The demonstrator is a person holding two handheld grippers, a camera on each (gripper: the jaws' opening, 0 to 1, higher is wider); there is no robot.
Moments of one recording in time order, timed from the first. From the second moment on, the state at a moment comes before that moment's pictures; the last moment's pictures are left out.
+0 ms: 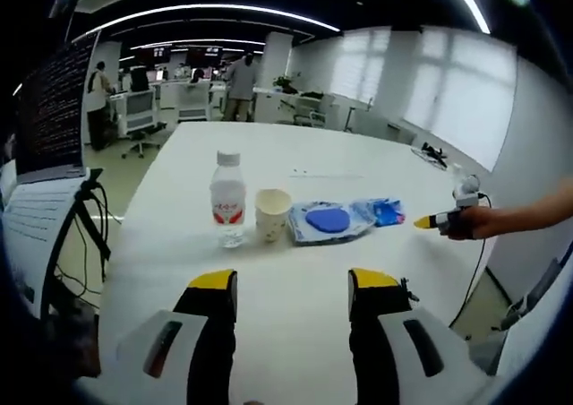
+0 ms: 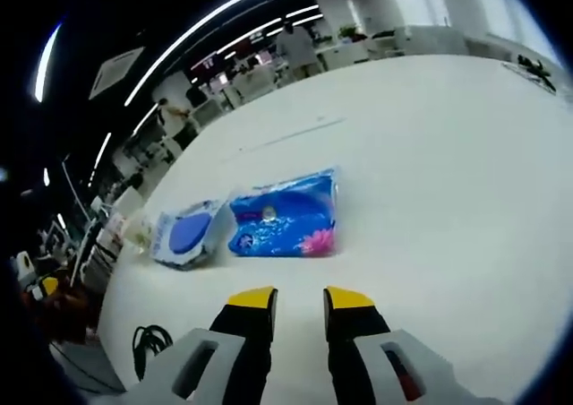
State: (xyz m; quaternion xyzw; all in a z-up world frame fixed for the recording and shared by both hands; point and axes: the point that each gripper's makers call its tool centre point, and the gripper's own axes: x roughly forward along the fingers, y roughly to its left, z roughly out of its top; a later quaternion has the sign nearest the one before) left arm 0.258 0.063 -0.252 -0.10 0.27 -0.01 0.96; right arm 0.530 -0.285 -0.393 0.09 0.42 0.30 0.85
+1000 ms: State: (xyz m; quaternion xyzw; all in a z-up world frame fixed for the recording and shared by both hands) left arm 0.244 0.047 -0.246 -0.08 0.28 -0.02 0.95; right arm 0.588 -0.273 -0.405 0.12 0.42 0.23 0.87
